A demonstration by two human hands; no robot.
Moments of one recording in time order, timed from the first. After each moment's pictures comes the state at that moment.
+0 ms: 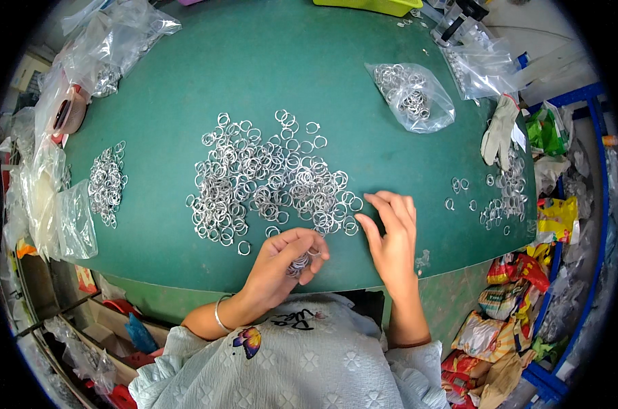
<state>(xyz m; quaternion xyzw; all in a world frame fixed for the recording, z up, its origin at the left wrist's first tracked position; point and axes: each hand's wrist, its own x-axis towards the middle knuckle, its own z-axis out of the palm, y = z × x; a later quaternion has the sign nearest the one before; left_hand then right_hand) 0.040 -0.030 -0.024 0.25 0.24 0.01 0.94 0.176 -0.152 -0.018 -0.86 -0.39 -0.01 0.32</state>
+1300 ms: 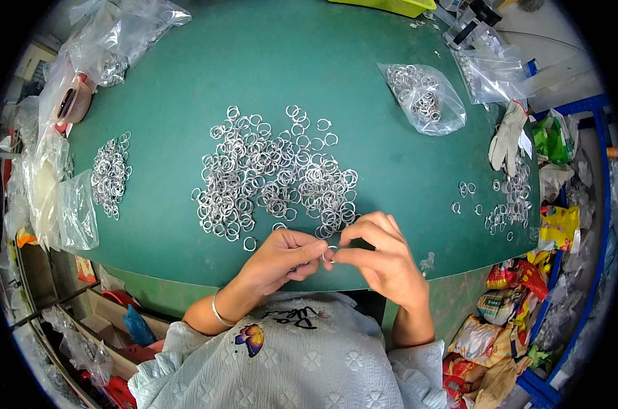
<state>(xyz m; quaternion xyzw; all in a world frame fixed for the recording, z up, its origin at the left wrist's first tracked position) 0.039 -0.011 -0.030 0.31 0.22 -0.10 0.92 0.173 -0.150 0.010 -0.69 -0.60 0.15 0.37</state>
